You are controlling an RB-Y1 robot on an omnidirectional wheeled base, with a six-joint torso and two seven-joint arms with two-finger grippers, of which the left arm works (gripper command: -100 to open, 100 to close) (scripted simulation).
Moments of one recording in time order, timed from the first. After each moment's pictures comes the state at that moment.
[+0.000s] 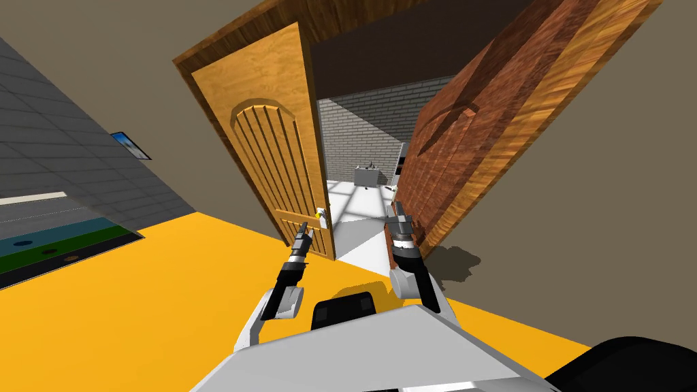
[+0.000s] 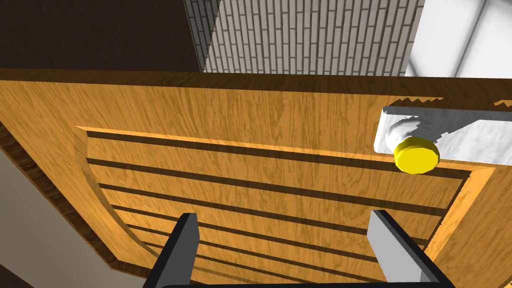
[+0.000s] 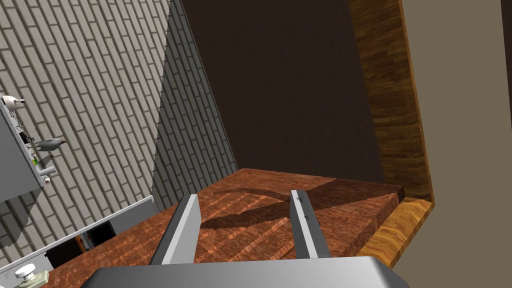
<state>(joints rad) 0.31 0.09 -0.18 -1.82 -0.05 -0.35 0.11</state>
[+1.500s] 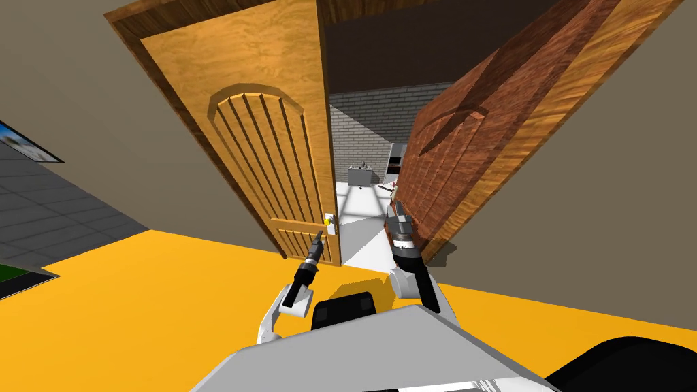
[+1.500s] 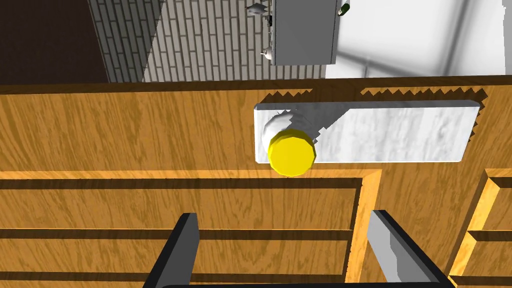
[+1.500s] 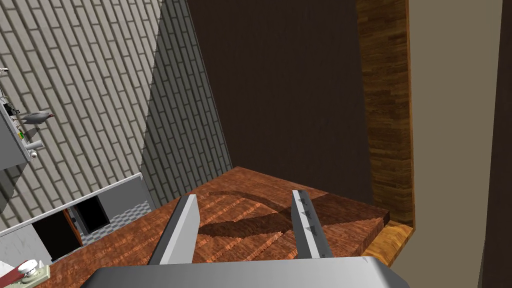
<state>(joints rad) 0.19 0.11 -0.29 -1.53 -0.06 -0.29 0.12</state>
